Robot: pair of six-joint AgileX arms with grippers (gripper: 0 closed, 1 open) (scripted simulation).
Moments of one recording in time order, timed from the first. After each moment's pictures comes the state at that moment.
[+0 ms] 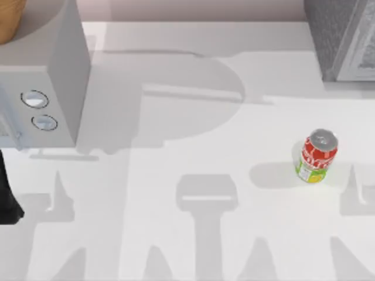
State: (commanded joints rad) left arm 0.00 0.00 0.00 0.00 0.00 0.00; right arm 0.07 0.20 0.02 0.16 0.07 0.02
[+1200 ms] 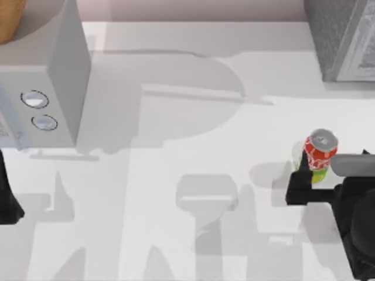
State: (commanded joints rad) left arm 0.00 0.00 0.00 0.00 0.00 0.00; right arm 0.62 1.92 0.17 1.51 0.64 0.16
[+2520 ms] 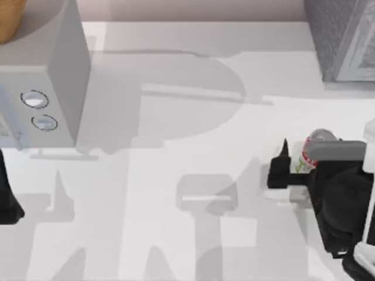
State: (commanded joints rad) left arm 0.00 0.00 0.00 0.00 0.00 0.00; right arm 0.54 2.22 0.39 1.60 0.56 0.13
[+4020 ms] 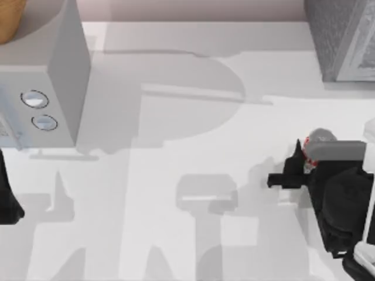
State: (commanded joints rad) left arm 0.00 0.00 0.00 0.00 0.00 0.00; right arm 0.54 2.22 0.39 1.60 0.56 0.13
